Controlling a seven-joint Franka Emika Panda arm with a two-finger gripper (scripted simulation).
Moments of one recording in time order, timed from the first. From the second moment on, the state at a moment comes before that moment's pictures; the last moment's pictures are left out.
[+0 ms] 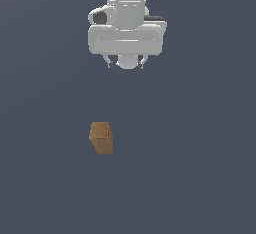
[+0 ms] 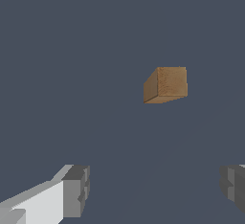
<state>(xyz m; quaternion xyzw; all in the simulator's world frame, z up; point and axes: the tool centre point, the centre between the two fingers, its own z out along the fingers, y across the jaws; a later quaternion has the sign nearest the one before) -0.051 -0.008 0.367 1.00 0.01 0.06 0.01</state>
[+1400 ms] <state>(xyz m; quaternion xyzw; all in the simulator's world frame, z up) -0.016 -0.025 0.351 1.00 0.00 0.05 0.00</state>
